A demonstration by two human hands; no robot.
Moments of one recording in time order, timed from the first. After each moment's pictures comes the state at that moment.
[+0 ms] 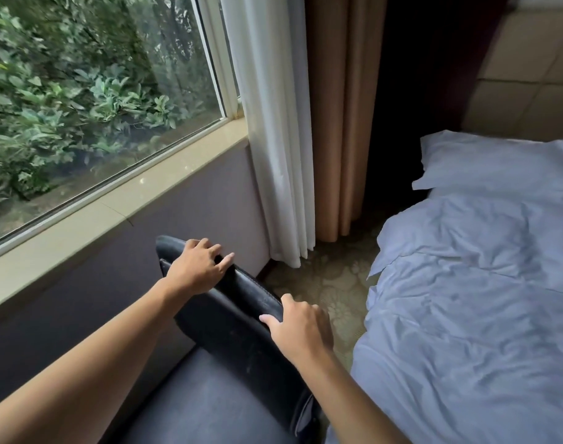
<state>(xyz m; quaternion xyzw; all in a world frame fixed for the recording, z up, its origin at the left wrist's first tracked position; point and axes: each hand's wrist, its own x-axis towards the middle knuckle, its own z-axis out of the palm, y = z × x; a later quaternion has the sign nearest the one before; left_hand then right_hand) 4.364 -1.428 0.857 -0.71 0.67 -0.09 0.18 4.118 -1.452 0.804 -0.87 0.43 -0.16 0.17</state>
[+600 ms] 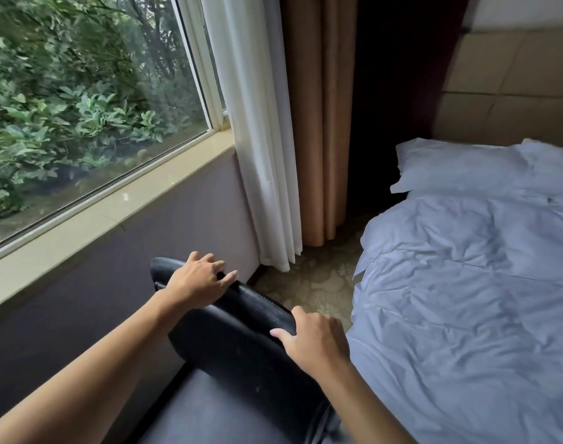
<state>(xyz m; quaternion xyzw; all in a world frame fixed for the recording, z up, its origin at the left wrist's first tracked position) 4.304 -1.397 0.872 -0.73 0.64 -0.05 0.21 4.050 -1.420 0.804 -0.89 0.42 -0.16 0.14</state>
